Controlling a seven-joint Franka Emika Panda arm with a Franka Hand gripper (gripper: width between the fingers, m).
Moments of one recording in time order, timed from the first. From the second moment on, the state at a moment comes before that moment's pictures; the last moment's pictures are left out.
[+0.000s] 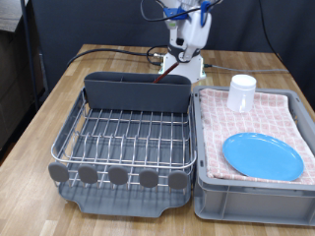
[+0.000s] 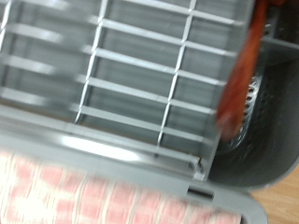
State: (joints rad) arm 0.08 -0.48 0.00 -2.68 -0.24 2.25 2.27
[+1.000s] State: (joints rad) arm 0.23 -0.30 0.01 -2.50 -0.20 2.37 1.96
